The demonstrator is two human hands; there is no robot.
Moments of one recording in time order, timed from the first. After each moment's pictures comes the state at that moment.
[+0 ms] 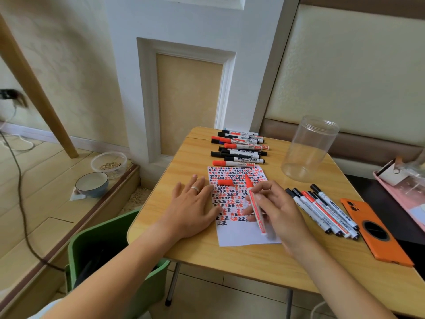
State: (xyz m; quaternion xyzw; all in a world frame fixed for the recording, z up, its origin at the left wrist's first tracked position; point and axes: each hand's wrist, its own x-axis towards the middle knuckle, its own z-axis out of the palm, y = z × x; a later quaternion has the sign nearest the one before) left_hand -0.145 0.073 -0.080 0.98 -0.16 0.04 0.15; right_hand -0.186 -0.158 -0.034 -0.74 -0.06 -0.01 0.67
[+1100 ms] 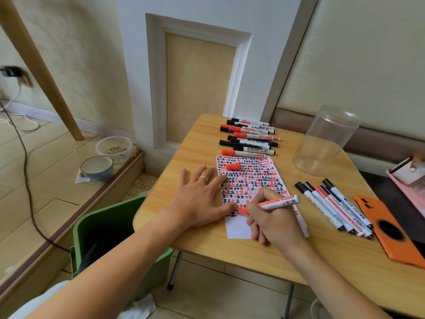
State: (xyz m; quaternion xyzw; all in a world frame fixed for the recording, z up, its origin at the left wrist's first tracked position) left_hand -0.139 0.072 -0.082 0.98 -0.16 0.03 0.11; right_hand -0.192 -0.133 -0.056 -0.82 -0.06 -0.01 0.57
